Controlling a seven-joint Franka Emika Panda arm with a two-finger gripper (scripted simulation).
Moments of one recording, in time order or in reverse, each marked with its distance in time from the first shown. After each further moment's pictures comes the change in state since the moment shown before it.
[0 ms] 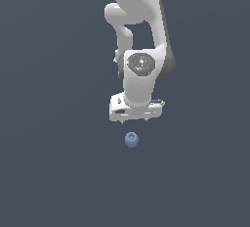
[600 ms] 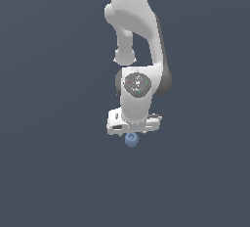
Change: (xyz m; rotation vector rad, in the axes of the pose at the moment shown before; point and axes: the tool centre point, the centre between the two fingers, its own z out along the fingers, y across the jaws) arm 0.040 0.012 0.035 -0.001 0.024 0.003
